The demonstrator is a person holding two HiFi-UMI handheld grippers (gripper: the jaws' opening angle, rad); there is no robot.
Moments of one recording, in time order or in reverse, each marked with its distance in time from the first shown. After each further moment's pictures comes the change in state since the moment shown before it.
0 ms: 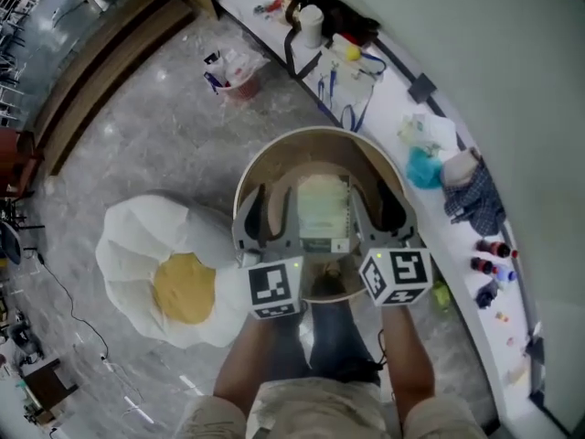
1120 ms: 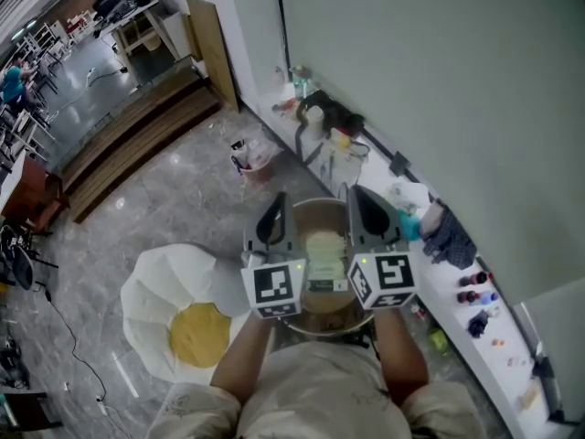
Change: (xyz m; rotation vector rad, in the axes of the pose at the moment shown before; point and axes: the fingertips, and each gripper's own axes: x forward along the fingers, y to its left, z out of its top) left arm -0.128 -0.001 0.209 0.072 -0.336 -0.020; right arm -0.124 0.102 0.218 -0.166 -0.374 0.047
